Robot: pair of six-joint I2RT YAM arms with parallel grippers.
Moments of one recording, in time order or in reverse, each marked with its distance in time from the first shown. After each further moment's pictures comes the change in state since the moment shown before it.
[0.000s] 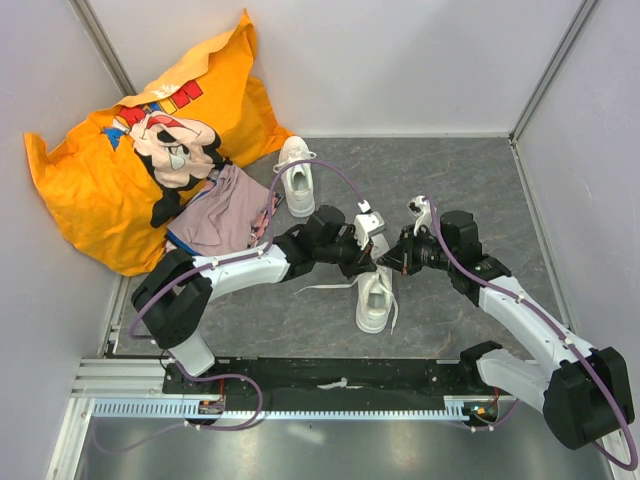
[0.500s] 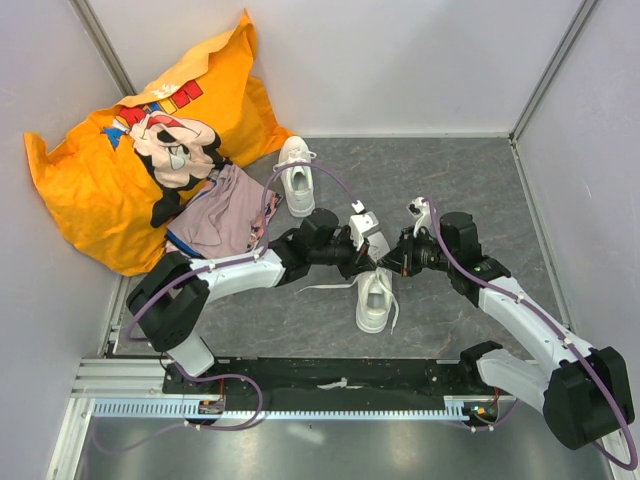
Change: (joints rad) left arm 0.005 -0.029 -0.065 0.104 0.018 -0.026; right arm 0.000 0.000 -0.012 -0.001 -0.008 0.003
